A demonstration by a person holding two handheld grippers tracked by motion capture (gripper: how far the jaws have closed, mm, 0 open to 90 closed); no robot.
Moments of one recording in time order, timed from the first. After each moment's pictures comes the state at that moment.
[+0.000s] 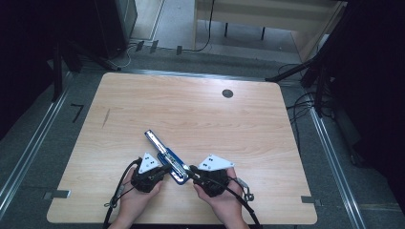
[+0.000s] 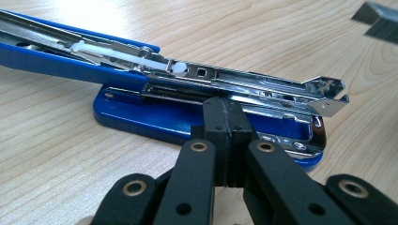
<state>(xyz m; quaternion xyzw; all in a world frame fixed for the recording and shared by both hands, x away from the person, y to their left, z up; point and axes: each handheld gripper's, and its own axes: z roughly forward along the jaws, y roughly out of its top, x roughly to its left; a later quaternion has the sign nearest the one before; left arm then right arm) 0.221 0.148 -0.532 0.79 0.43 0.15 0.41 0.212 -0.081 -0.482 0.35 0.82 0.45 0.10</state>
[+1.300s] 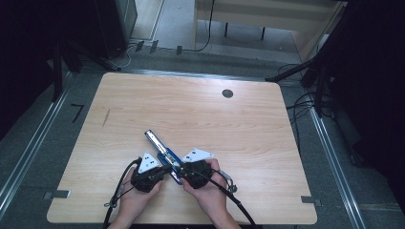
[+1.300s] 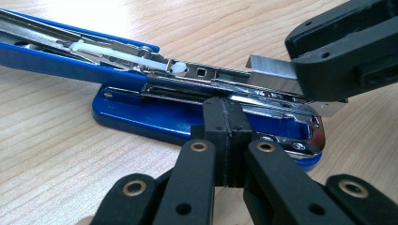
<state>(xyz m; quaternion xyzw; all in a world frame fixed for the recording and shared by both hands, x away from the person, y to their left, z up) 0.222 0.149 -0.532 0.79 0.43 0.14 0.41 0.235 -0.041 -0.495 0.37 0.84 0.40 0.09</state>
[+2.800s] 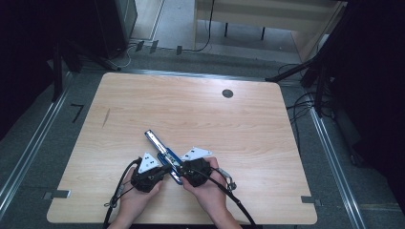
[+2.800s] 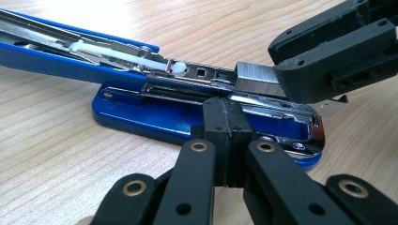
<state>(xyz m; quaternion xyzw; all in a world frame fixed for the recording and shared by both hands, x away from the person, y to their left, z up) 0.222 0.149 -0.532 0.79 0.43 0.14 0.41 0.241 -0.039 -0.499 0.36 0.84 0.39 0.09</state>
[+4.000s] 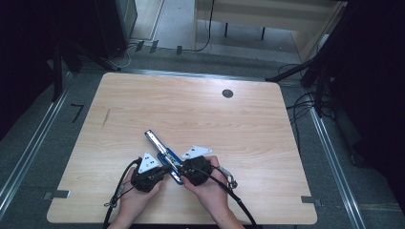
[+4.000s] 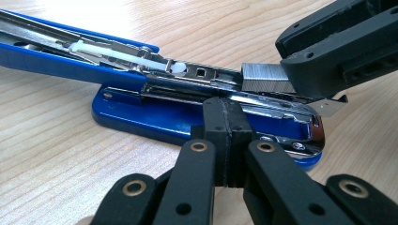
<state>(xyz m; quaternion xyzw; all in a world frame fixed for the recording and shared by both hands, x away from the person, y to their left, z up) 0.222 0.148 -0.532 0.79 0.43 0.14 0.41 0.244 -0.041 -0.493 0.36 0.85 0.38 0.08</state>
